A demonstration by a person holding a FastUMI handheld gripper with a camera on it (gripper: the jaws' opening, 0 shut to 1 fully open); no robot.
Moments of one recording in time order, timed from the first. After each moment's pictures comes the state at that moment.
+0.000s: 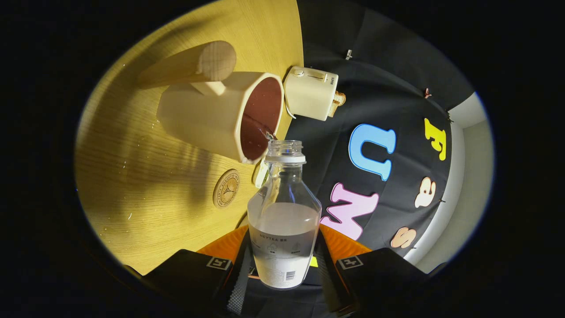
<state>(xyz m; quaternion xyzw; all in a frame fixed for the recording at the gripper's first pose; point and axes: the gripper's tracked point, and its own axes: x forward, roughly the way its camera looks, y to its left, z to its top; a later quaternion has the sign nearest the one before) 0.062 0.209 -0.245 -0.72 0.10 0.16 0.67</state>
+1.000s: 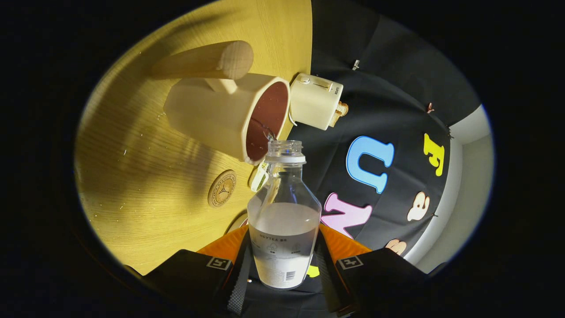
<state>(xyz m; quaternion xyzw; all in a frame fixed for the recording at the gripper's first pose) 0.068 0.212 -0.243 -0.75 0.06 0.17 0.64</state>
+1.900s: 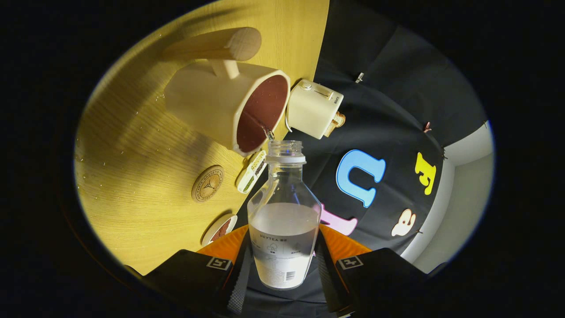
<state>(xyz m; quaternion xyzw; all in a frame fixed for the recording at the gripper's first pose) 0.085 0.210 -0.235 -0.78 0.01 0.18 0.59</state>
